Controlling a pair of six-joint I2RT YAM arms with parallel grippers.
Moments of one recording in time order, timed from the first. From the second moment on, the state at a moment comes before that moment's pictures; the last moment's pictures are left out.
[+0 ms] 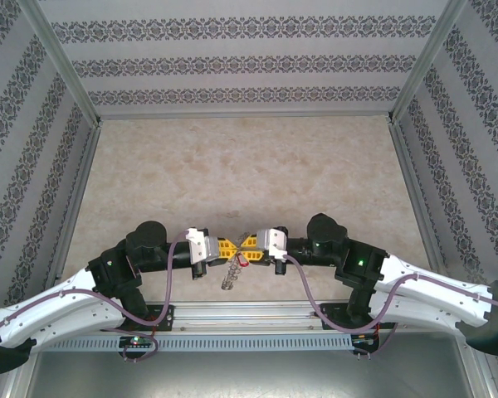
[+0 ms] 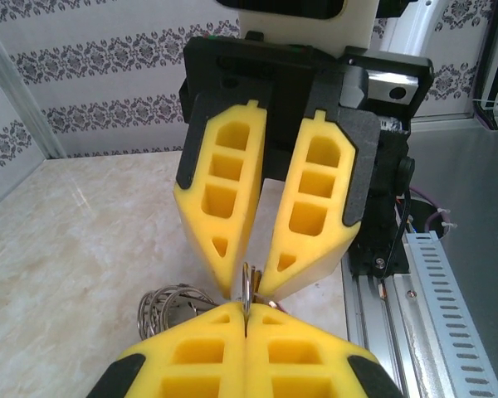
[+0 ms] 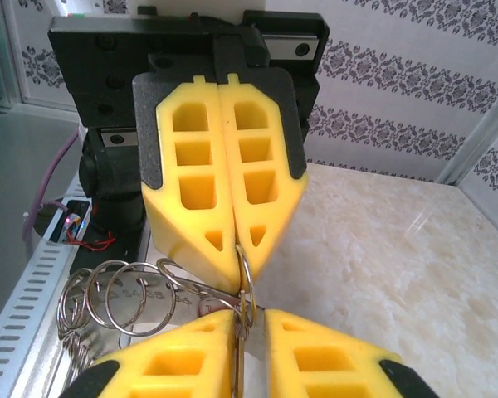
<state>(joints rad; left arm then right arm) -0.99 0.65 0.64 -0.21 0.33 0.25 1.09 0.82 0.66 -0.07 -0.33 -0.31</state>
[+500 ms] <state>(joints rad) -0.99 0.70 0.73 -0.33 0.28 0.27 1.09 0.85 0.74 -0.21 -0.32 -0.34</state>
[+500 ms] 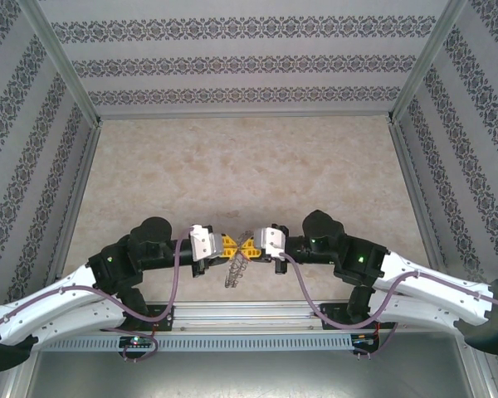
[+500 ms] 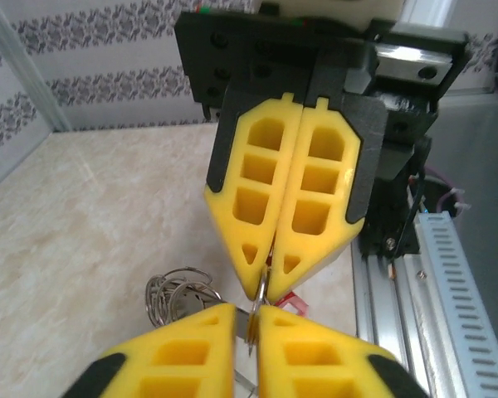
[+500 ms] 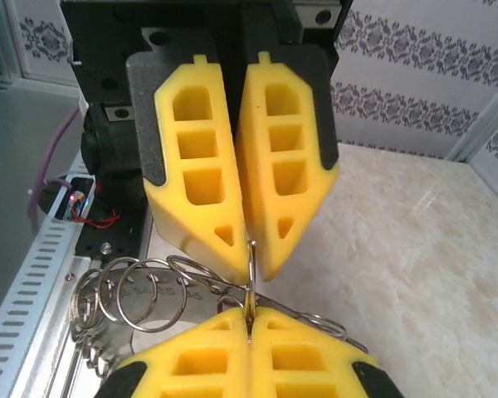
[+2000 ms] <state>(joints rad) -0.99 0.64 0.60 -0.07 0.38 0.20 1.09 0.86 0.88 -0.39 -0.34 -0.34</state>
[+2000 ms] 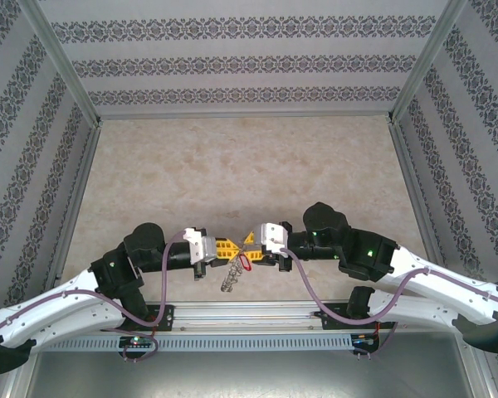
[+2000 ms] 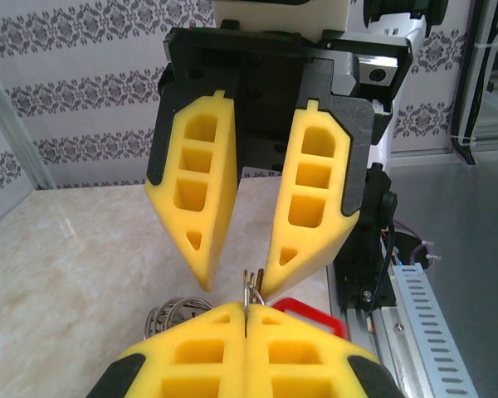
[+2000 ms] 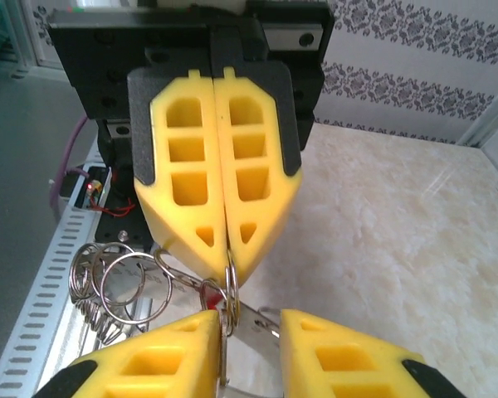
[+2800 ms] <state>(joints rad) -1.00 0.78 0.77 -0.34 0.26 0.30 1.09 1.00 1.02 -0.60 -0.28 -0.40</state>
